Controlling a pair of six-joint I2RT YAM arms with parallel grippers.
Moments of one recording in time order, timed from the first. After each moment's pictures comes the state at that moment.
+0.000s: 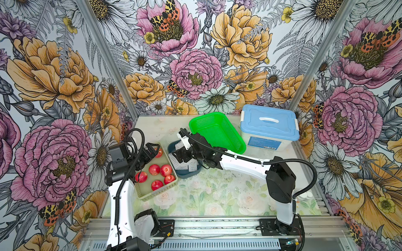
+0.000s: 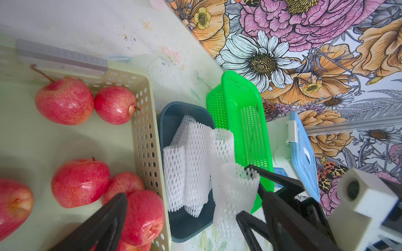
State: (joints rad) left arm 0.36 0.91 0.84 -0.67 0.60 -0.52; right arm 0.98 1.96 1.60 -0.13 -0.01 0.26
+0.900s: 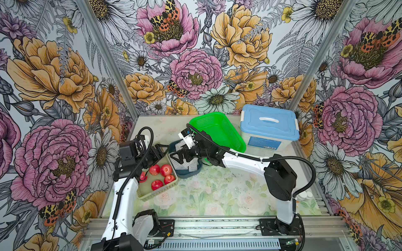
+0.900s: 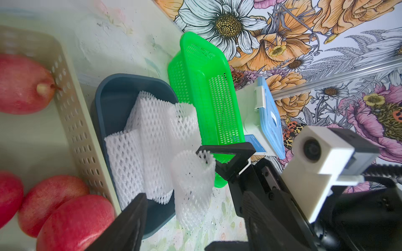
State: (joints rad) left arm 0.20 0.96 0.77 -0.51 0.74 -0.59; right arm 0.91 1.95 1.47 0.07 -0.37 0.38
